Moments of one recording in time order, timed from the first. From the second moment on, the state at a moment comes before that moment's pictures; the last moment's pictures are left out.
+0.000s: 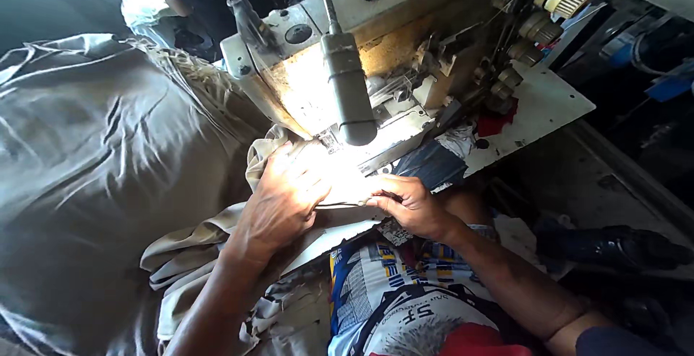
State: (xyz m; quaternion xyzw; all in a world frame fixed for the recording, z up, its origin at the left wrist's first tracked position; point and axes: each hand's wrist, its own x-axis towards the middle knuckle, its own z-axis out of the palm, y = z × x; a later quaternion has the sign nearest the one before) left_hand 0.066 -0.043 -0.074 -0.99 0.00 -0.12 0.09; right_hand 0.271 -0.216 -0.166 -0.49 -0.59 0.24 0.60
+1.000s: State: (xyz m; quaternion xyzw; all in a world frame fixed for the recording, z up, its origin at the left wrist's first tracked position) left_hand 0.056 -0.055 -0.115 -0.97 -0.07 -0.21 0.09; right_hand 0.275 -0.216 -0.161 -0.46 -0.67 0.16 0.56
